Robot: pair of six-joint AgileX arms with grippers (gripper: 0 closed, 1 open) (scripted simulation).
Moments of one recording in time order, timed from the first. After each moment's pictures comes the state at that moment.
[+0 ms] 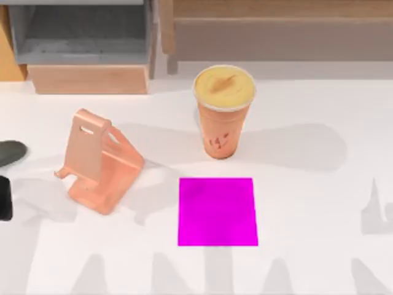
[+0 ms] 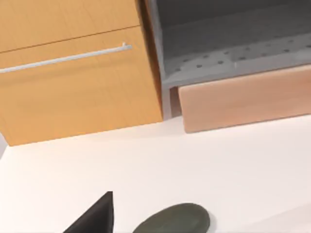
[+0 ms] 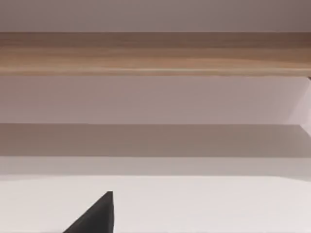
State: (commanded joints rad) left arm 0.02 0.34 0.28 -0.20 0.00 0.20; right arm 0.00 0.00 0.00 0.00 0.00 0.00
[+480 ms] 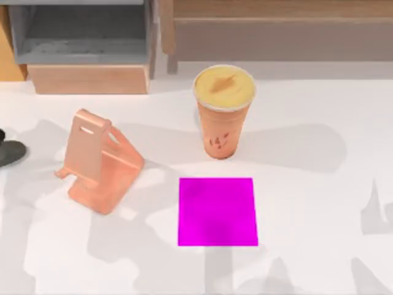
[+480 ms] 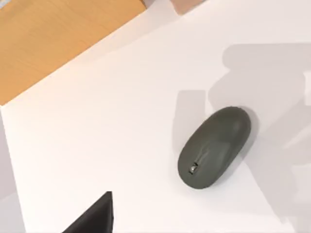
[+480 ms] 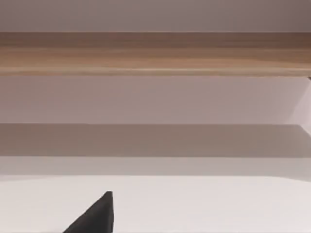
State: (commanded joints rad) left arm 0.07 1.06 0.88 -0.61 0.00 0.64; right arm 0.00 0.00 0.00 0.00 0.00 0.00
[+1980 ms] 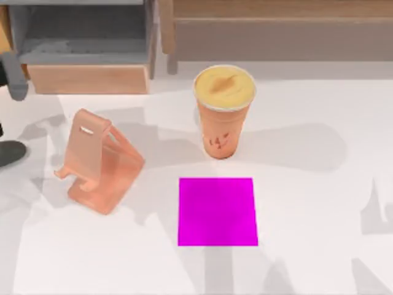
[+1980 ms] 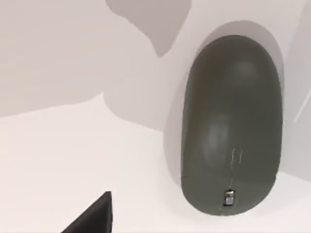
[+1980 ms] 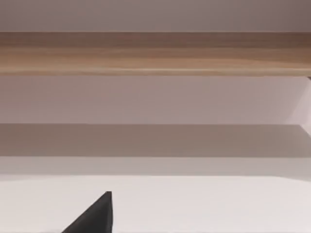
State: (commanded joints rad) left arm 0.13 2.13 1.69 -1.14 0.00 1.26; right arm 0.00 0.00 0.00 0.00 0.00 0.00
